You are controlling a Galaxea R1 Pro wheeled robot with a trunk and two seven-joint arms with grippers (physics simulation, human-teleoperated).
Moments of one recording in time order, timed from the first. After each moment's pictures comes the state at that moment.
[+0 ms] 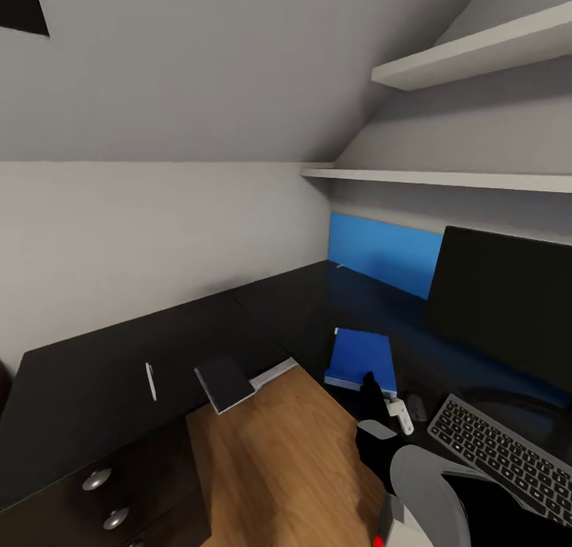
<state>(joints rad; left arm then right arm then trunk) -0.06 0.00 0.14 -0.09 0.26 -0.86 -0.09 -0.86 0.12 -0.16 0.01 -1.18 -0.60 0.22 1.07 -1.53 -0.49</state>
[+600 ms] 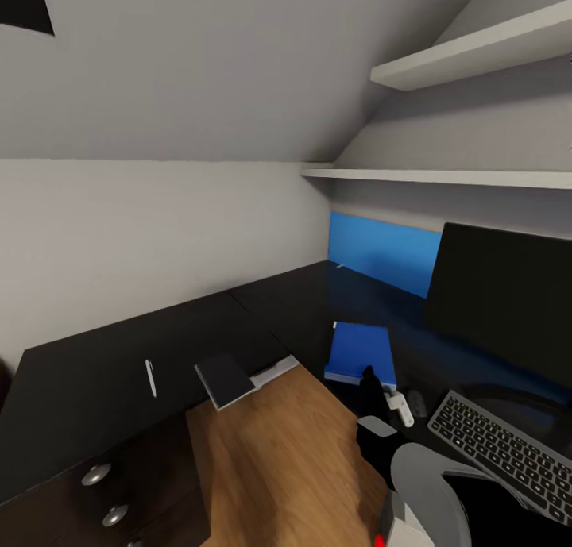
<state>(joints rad) -0.06 0.00 0.14 -0.09 0.26 -0.86 -0.09 -0.86 0.12 -0.13 -0.02 -1.16 -0.60 0.23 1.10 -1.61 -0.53</state>
